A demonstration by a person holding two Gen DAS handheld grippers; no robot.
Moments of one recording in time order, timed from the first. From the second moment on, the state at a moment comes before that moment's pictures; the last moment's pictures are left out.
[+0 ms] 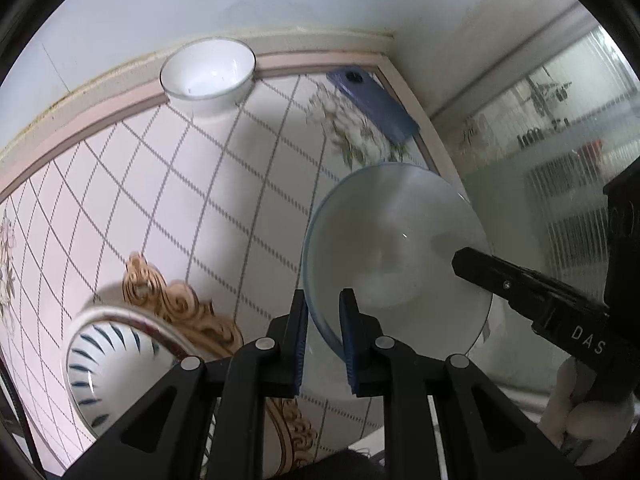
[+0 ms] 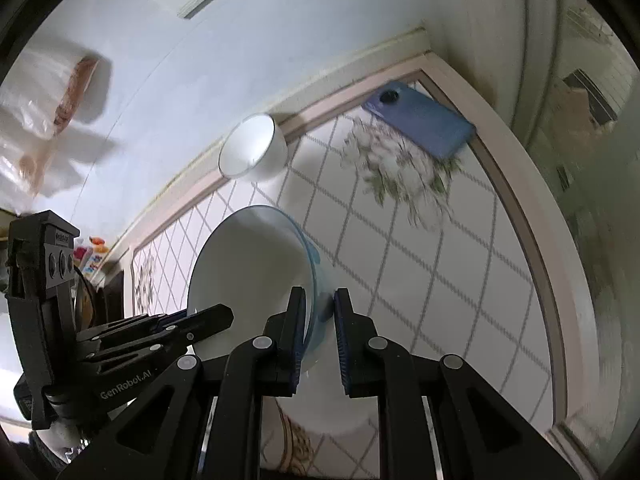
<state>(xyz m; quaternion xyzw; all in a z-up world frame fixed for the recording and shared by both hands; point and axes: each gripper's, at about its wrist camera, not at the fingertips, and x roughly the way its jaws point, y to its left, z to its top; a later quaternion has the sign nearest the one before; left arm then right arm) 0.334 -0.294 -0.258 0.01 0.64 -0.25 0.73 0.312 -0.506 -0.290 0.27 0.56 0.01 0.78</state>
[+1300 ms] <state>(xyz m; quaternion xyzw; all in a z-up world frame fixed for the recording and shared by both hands) 0.290 -0.298 -0.320 0.08 0.66 -0.23 0.71 0.249 -0.484 -0.365 0.28 0.62 0.00 0.73</state>
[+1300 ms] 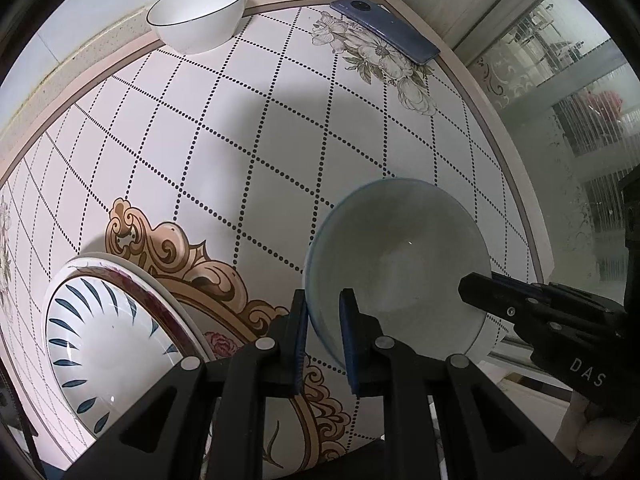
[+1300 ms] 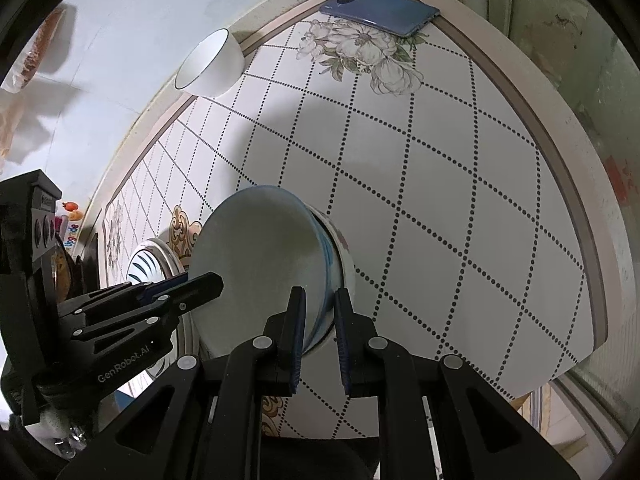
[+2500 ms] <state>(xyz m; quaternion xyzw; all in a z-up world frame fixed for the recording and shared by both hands) 0.528 -0.221 -0.288 -0.09 0.64 -0.11 0.76 0.489 -0.495 -0.310 0.28 0.56 0.05 0.78</state>
